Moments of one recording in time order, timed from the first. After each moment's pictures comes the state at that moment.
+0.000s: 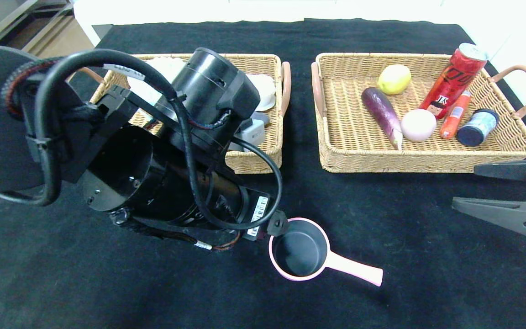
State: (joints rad) left arm -0.80 1.74 -1.59 0.68 0.22 -0.29; right arm 0.11 1.23 -0.94 0.07 0.58 -0.26
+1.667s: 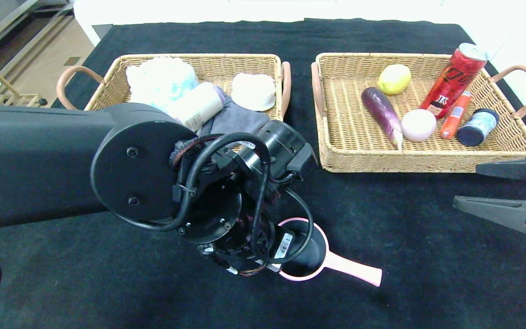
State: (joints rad) left arm -0.86 1.90 -1.62 0.75 0.33 -0.29; right arm 0.10 1.23 -0.94 0.07 0.58 -0.26
